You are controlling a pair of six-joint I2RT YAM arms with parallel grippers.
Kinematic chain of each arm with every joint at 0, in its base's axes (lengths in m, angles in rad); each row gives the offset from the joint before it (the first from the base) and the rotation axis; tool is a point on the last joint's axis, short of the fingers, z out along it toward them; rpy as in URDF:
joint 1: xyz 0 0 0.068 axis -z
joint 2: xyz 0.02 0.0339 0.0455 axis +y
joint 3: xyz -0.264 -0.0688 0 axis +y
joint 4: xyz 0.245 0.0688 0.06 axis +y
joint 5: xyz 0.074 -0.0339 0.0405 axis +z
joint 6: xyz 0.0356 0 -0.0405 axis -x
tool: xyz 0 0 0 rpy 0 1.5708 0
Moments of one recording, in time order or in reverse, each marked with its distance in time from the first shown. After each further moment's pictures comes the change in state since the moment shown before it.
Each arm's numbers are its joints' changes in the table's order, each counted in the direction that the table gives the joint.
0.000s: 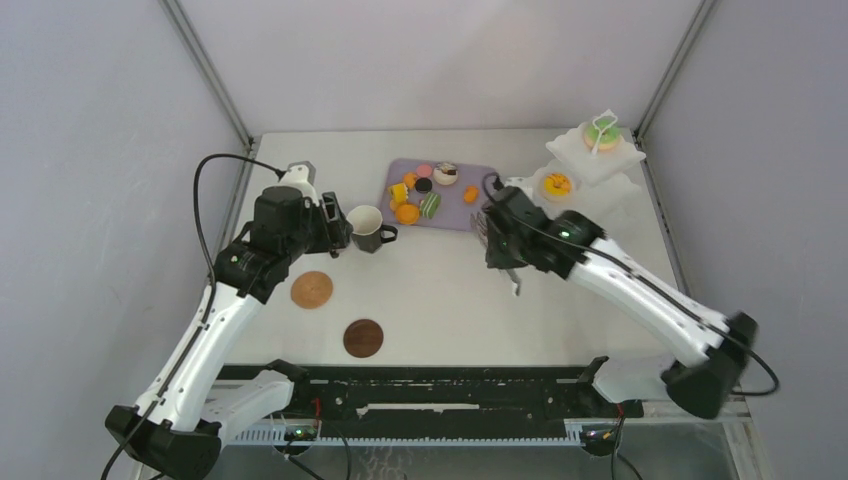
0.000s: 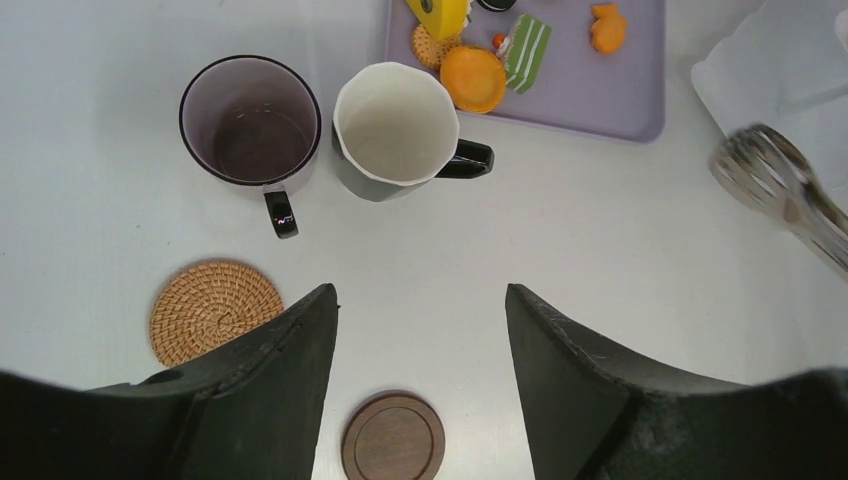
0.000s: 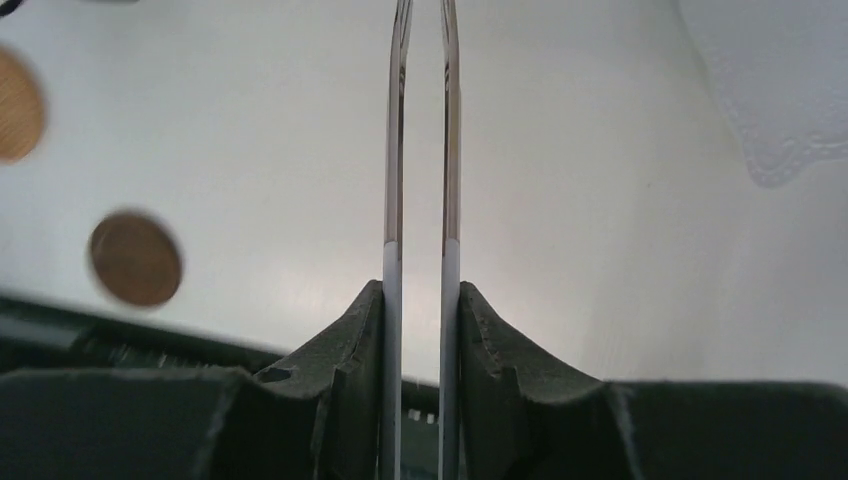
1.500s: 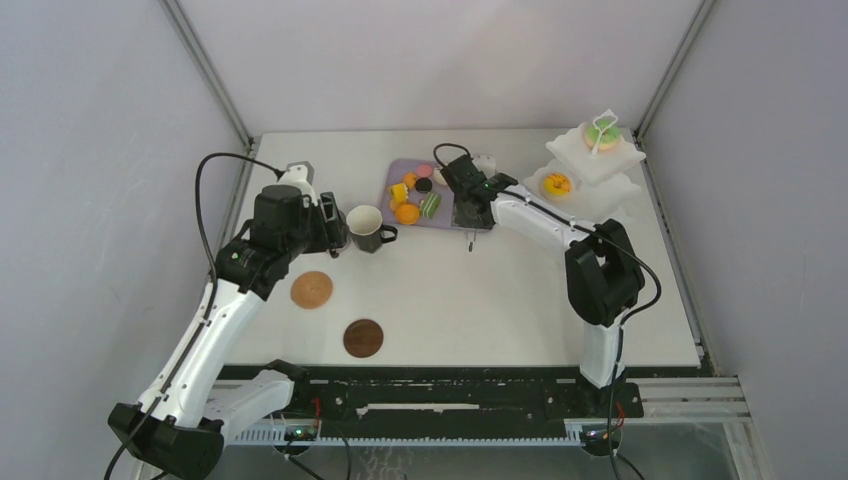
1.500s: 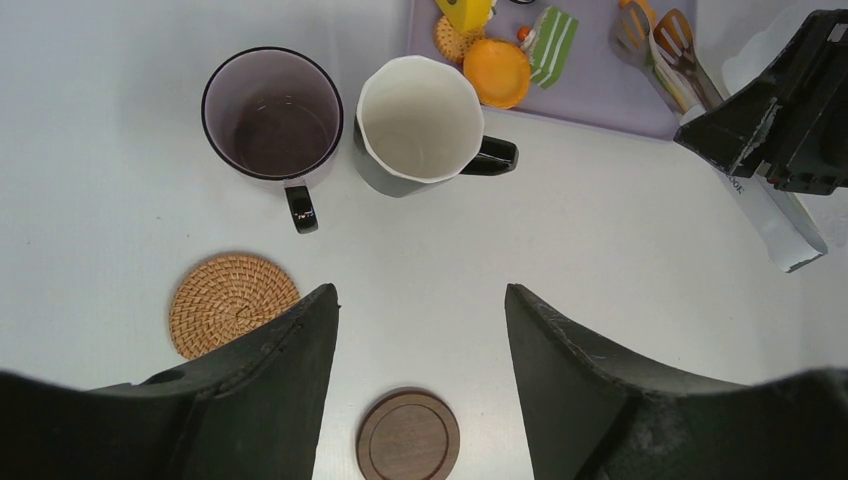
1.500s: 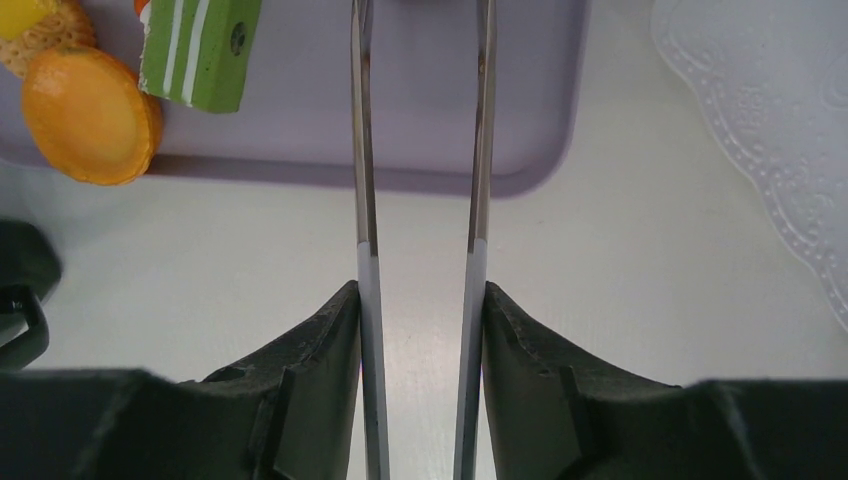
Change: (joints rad) left arm -0.028 0.013 0.000 0.016 0.003 -0.019; right arm 0.177 0.700 -0.219 -0.338 -0.113 -0.053
